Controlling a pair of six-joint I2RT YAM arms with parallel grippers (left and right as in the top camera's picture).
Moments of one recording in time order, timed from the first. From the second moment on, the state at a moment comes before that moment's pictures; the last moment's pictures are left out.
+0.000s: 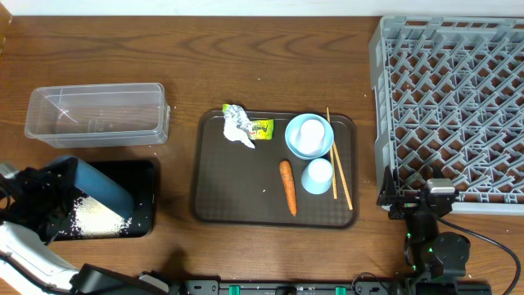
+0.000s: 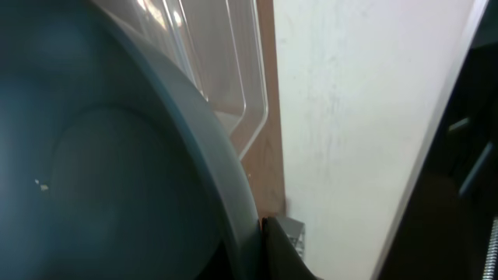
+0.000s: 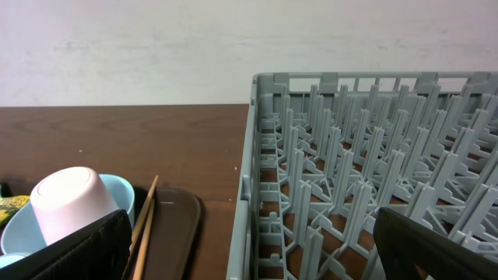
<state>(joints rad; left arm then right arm) 1.12 1.31 0.95 -0.84 1.09 -0.41 -0.01 0.01 0.01 -0.07 -0.05 0.05</state>
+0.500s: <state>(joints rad) 1.22 1.31 0.95 -0.86 1.18 -0.33 -0.01 0.01 0.01 -0.07 -0.05 0.05</state>
